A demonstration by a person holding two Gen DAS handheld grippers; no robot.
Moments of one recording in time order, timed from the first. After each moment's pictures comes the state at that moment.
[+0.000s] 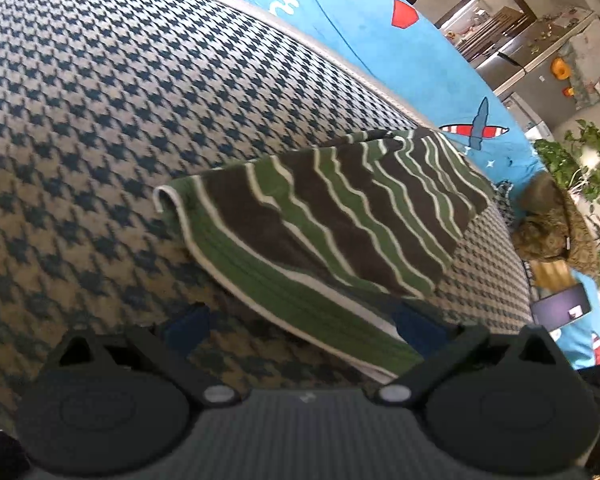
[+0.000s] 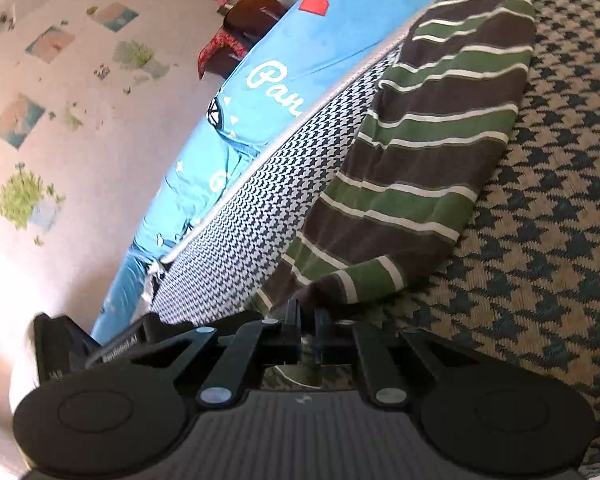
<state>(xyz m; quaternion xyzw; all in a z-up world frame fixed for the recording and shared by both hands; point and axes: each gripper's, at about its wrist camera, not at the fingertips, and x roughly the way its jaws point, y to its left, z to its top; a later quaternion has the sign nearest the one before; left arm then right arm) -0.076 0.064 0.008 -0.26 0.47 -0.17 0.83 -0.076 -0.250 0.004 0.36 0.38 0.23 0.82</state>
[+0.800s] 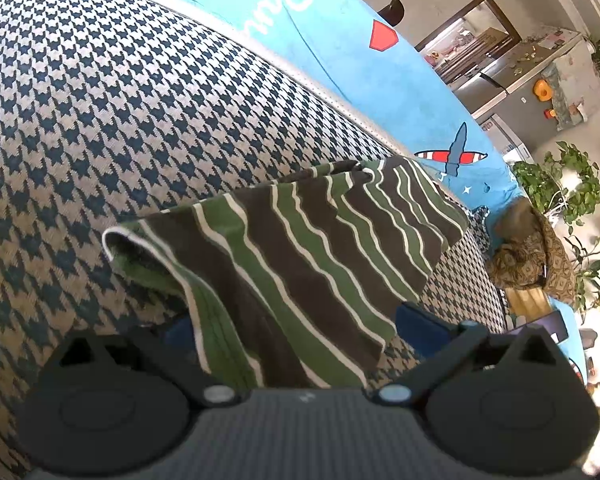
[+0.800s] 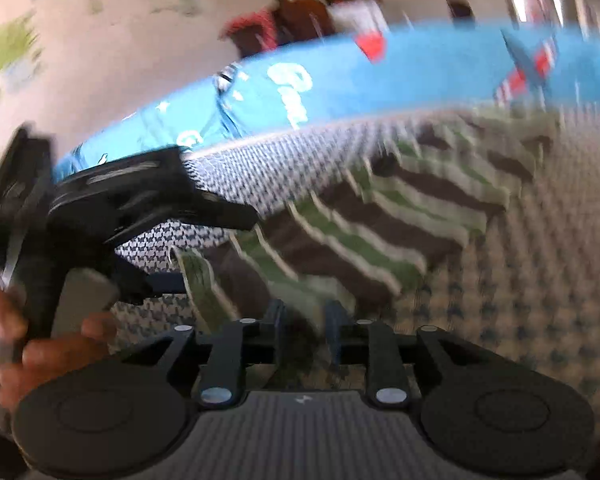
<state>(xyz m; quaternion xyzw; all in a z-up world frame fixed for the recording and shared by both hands) -0.051 0.054 0.017 -0.28 0.44 -0.18 0.83 -0.119 -0.216 0.039 0.04 0.30 0.18 0.94</state>
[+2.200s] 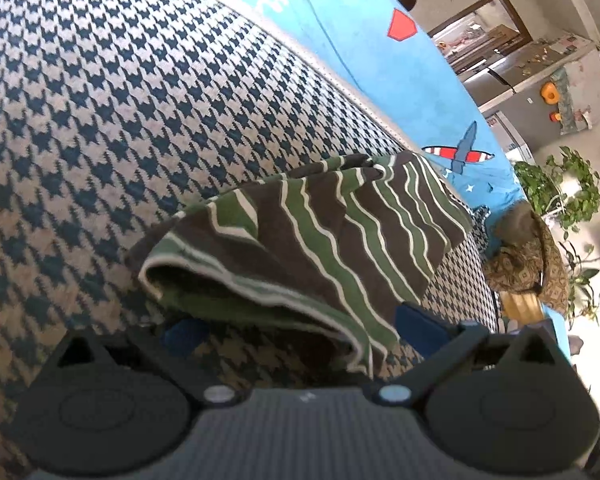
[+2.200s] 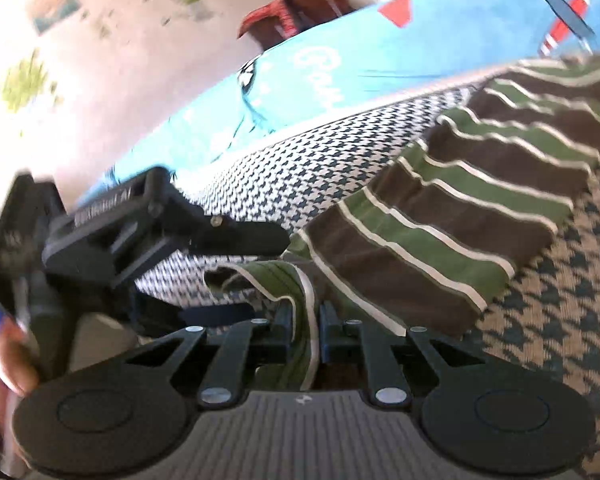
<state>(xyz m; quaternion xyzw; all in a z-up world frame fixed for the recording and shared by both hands) -0.021 0.062 0.002 -0.31 0.47 -0.18 0.80 -0.054 -0.212 0.019 0.18 0.36 0.25 0.88</state>
